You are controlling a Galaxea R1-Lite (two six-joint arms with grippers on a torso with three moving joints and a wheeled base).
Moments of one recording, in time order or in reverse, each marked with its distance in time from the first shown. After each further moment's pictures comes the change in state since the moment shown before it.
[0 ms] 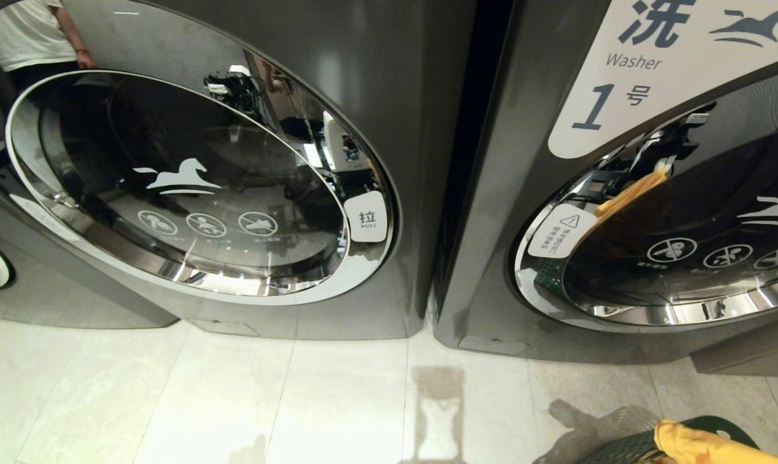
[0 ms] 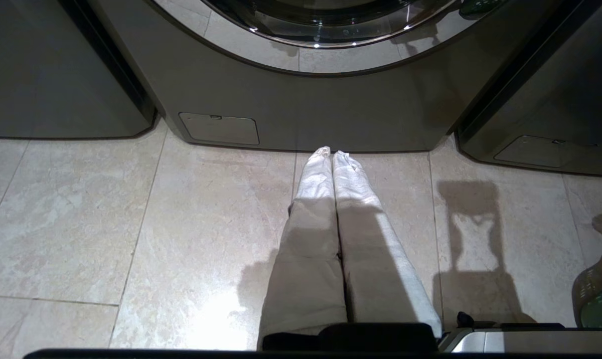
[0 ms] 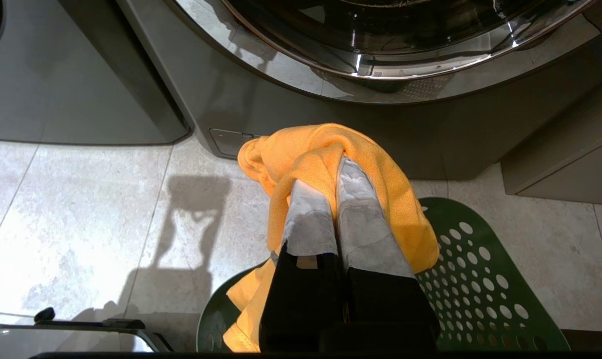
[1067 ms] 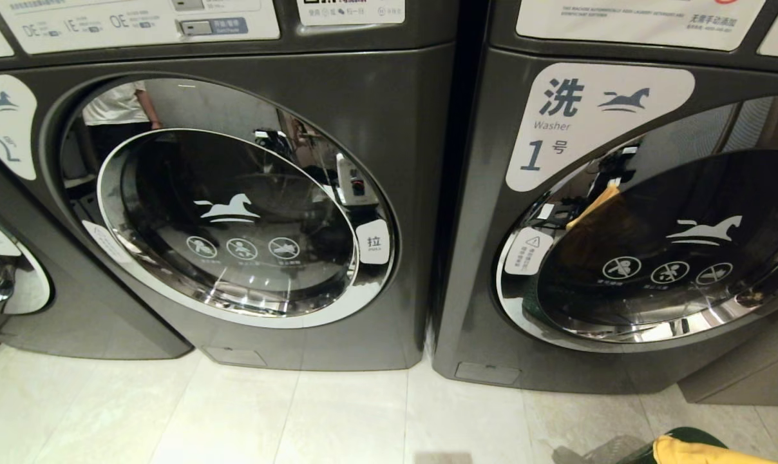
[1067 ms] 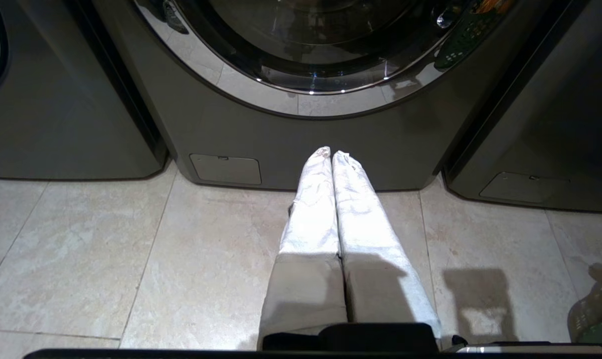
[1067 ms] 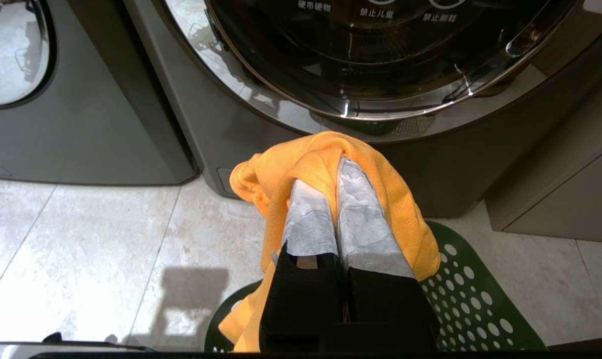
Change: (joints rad) left arm 0.000 0.000 -0.001 0.001 -0.001 0.001; right arm 0.000 0.000 0.000 0.000 0.000 0.000
